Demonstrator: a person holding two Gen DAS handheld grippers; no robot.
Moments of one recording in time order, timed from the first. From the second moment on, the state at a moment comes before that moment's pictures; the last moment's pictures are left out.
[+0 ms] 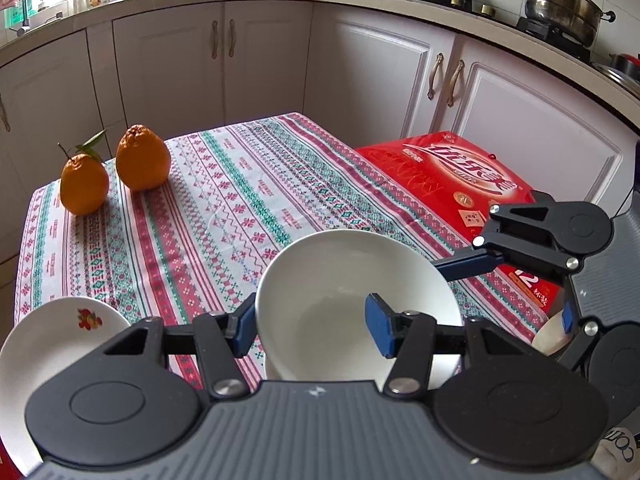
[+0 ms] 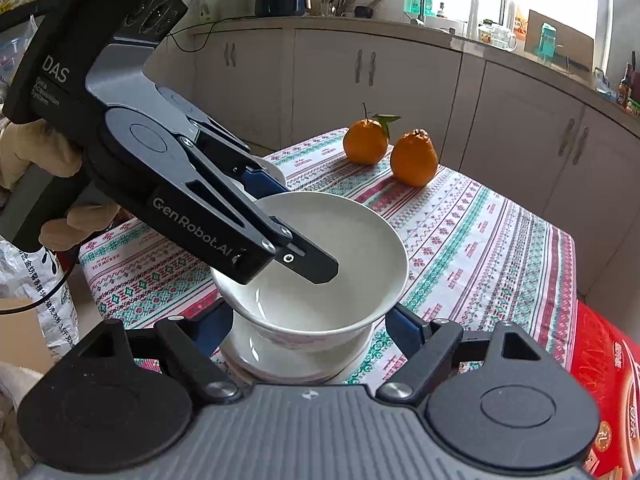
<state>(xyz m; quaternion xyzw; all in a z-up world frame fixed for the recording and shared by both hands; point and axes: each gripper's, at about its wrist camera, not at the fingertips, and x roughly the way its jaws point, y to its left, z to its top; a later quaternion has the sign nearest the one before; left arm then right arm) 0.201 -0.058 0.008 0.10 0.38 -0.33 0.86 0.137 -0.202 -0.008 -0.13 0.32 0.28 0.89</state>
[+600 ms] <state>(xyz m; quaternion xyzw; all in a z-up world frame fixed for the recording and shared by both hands) 0.199 -0.056 -0.006 0.10 0.40 -0.33 0.85 0.135 -0.201 -0.019 -0.13 0.34 0.29 0.88</state>
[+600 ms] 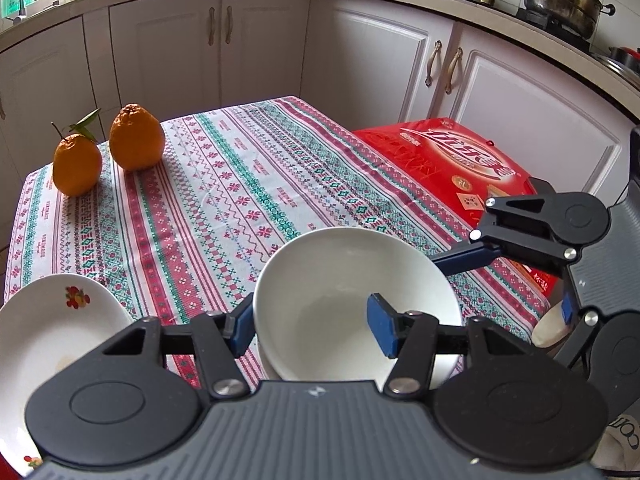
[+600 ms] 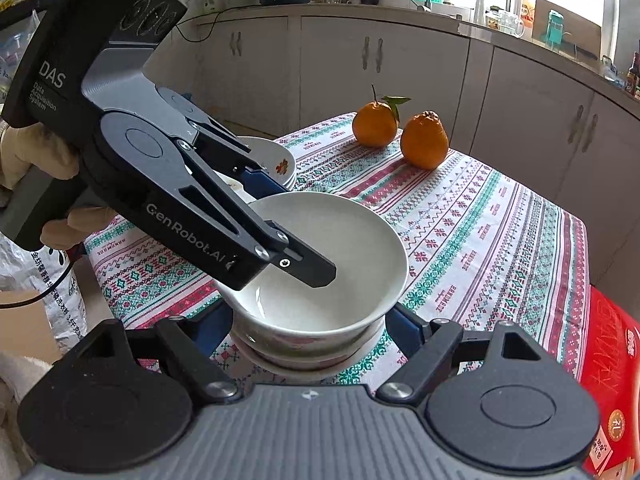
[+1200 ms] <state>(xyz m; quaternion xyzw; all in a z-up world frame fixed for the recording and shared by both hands) 0.198 -0.054 -0.011 0.10 0.39 -0.34 0.85 0.137 -0.204 -0.020 -0.12 0.33 0.29 0.89</state>
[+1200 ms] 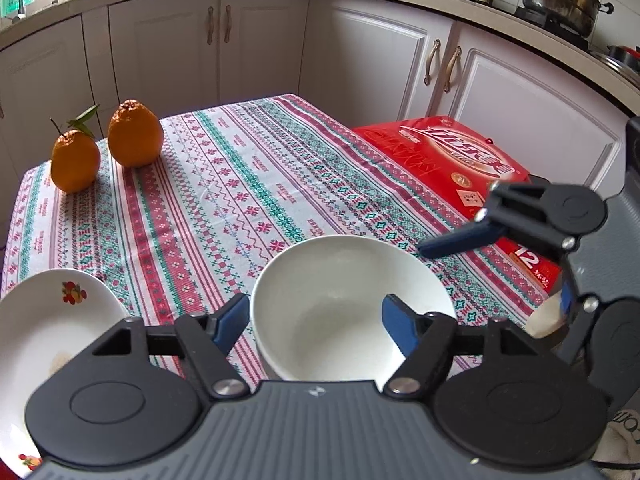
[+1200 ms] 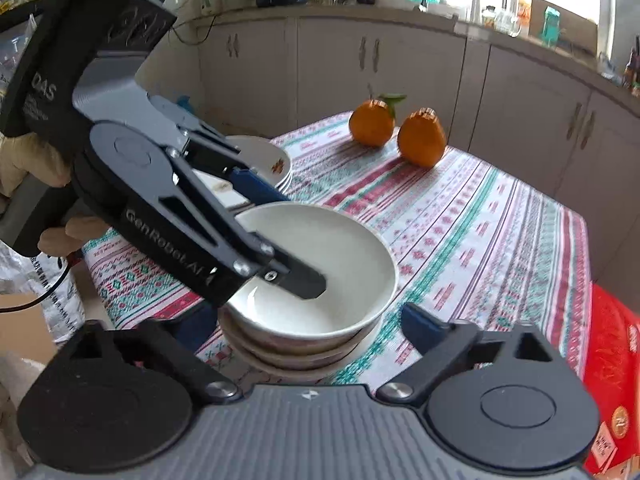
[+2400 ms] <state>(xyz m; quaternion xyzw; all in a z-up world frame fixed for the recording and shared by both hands) 0.159 -0.038 -0.060 0.21 0.39 -0.38 0.81 0.152 -0.201 -0.055 -0.25 0.37 0.32 0.83</state>
